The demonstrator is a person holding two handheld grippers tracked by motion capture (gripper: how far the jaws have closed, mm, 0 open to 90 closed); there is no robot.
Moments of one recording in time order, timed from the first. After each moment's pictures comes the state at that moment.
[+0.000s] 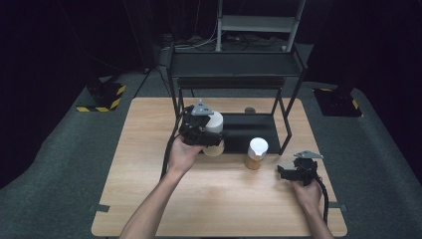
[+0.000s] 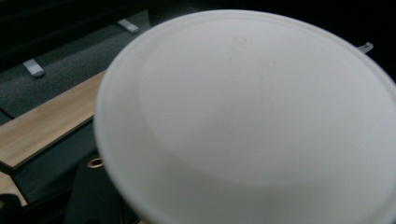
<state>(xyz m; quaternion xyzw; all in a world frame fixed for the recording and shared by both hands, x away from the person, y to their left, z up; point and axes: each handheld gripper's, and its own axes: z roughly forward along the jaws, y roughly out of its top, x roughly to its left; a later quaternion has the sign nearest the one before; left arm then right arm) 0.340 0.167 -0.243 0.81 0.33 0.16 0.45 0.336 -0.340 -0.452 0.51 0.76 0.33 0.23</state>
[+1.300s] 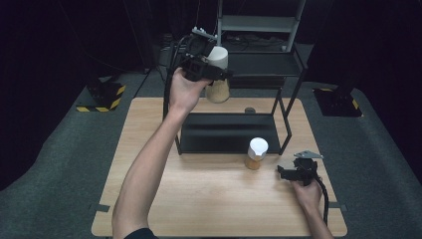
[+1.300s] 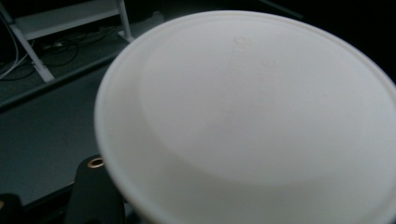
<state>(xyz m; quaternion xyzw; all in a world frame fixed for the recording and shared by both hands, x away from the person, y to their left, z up) 0.405 0.162 -0.108 0.79 0.36 0.18 0.46 0.336 -0.340 -0.452 0.51 0.76 0.33 0.23</state>
